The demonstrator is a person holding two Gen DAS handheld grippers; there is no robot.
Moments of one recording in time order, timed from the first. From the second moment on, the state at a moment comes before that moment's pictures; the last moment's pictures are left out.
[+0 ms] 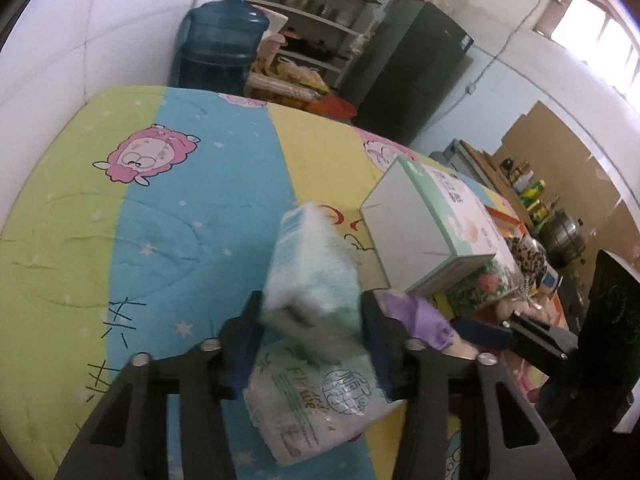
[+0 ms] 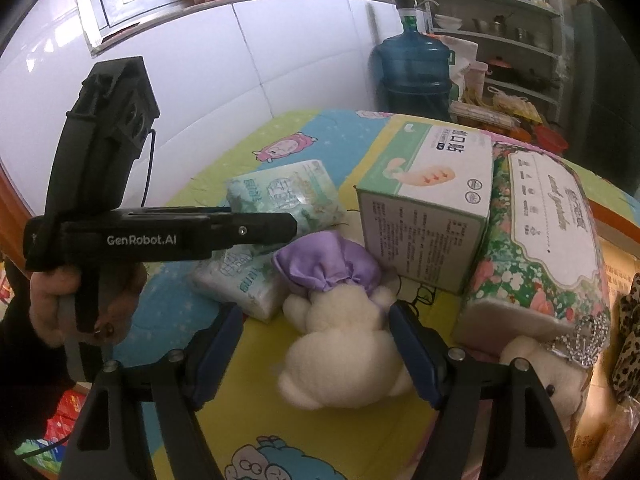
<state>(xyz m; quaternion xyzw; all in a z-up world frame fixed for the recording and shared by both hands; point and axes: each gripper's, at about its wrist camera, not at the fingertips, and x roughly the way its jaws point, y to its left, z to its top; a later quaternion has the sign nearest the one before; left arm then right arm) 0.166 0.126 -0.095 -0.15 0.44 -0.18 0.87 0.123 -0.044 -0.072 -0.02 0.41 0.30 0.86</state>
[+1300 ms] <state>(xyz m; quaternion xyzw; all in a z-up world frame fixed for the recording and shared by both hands) 0.114 0.141 -0.063 -0.15 0.36 -0.16 0.91 0.120 -0.029 -0.080 -0.10 0.42 0.28 0.86</state>
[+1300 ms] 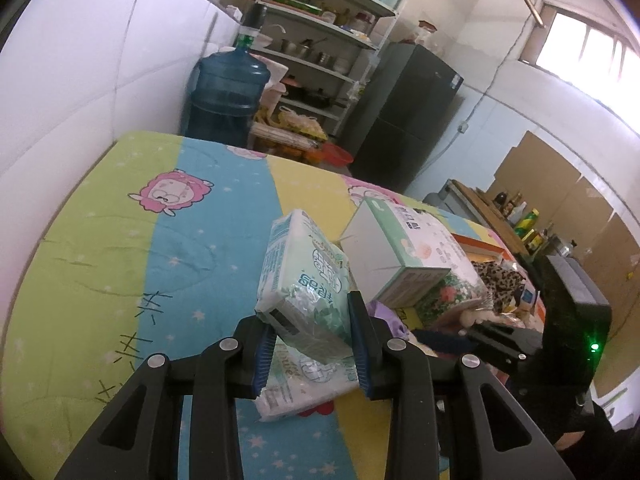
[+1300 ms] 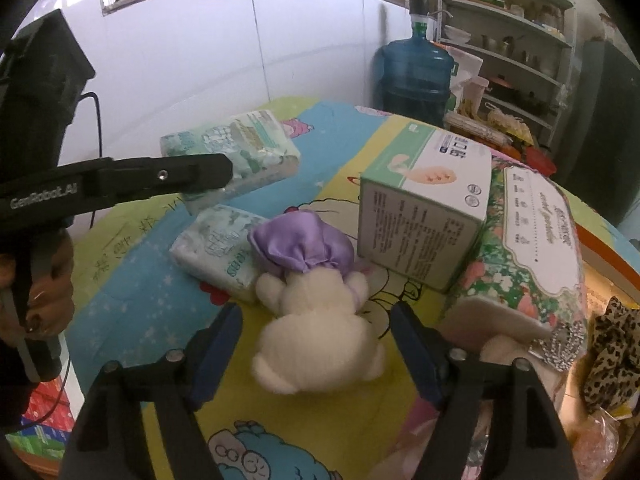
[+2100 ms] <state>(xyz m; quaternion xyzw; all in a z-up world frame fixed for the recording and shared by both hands) 0.076 0.128 -0.032 -0.13 0.30 -0.14 0.93 0.093 -0.051 -0.043 -0.05 0.37 0.29 0.88</state>
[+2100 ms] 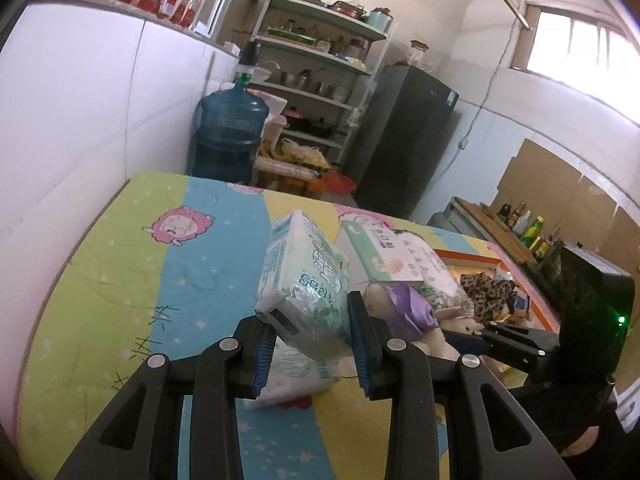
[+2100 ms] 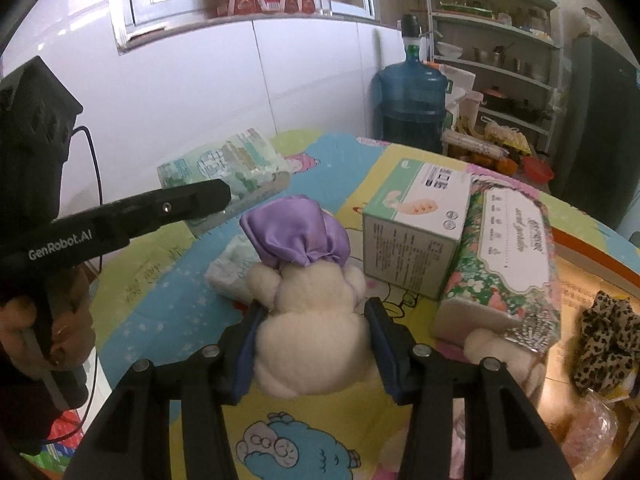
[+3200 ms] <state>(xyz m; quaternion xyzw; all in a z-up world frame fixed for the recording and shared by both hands) 0.056 0.003 0.018 -0.10 0.27 -0.22 0.93 0.048 -0.195 0.005 0.04 0.29 0.21 0.93</state>
